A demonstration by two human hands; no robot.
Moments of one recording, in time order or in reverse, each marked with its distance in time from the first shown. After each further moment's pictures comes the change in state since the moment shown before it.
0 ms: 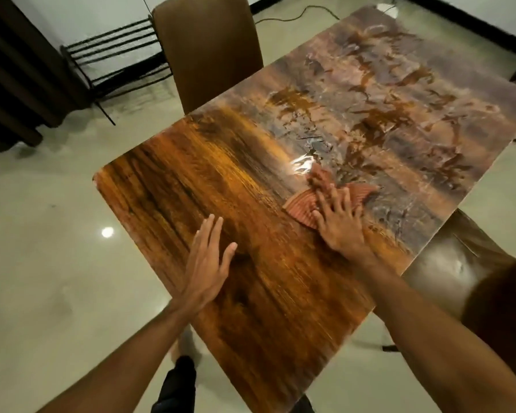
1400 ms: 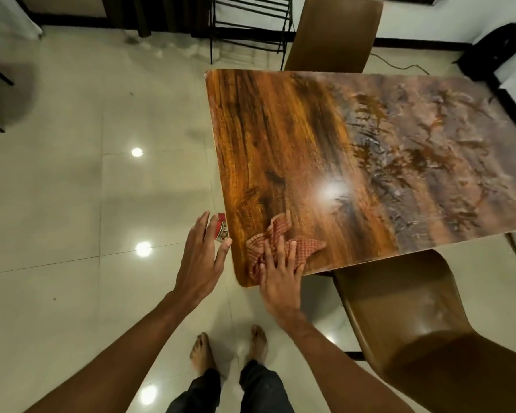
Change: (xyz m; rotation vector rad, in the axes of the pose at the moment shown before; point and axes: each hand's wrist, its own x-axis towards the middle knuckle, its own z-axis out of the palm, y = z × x) left_hand -0.284 0.048 0.049 -0.194 0.324 -0.416; right_hand -0.294 -0.058 0.115 -0.062 0.012 -0.452
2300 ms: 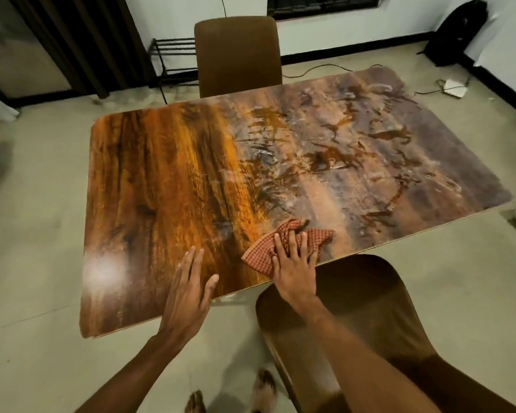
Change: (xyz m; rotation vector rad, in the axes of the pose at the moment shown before) left_hand 0.013 0.239 0.224 0.127 -0.010 0.038; right_hand 0.095 0.367 -0.094 -0.027 -0.005 0.028
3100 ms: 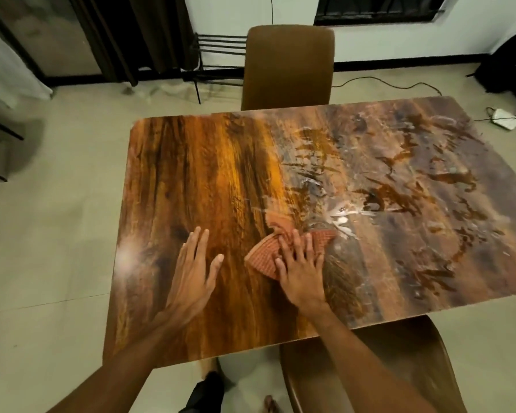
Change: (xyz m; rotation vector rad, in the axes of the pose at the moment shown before) left_hand 0.126 -0.073 -0.049 -0.040 0.059 -0.121; right_hand 0.108 -0.083 -0.011 -0.009 -0.038 -0.177
